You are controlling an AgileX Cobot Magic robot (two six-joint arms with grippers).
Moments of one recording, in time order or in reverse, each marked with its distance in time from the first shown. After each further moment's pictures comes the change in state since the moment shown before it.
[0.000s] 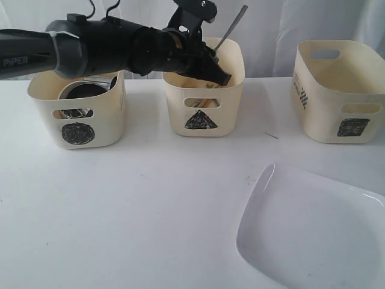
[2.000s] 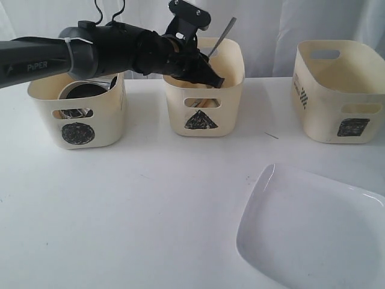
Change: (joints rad) left arm 0.030 0.087 -0.102 0.000 0.077 -0.011; right arm 0.000 0.000 0.000 0.000 0.000 0.000
